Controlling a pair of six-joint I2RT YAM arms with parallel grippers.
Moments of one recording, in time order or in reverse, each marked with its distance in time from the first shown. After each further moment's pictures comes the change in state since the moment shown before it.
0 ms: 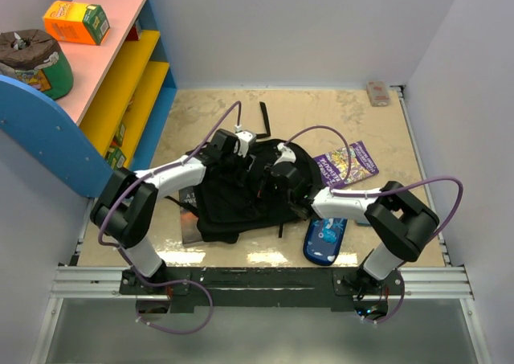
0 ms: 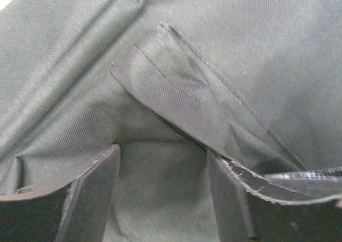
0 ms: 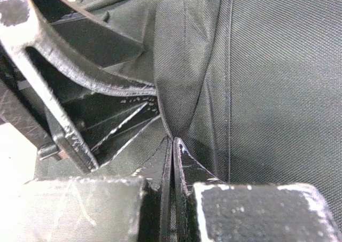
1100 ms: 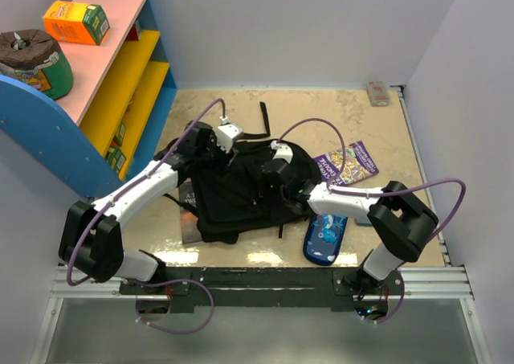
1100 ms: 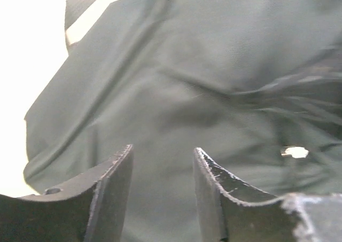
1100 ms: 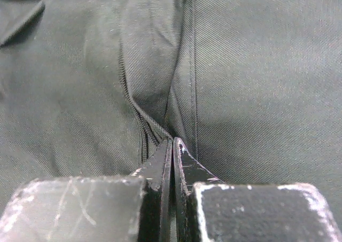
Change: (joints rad) left arm 0.129 -0.301 -0.039 -0.137 0.106 0.258; right arm 0.043 0.000 0.122 -0.259 0.179 -0.142
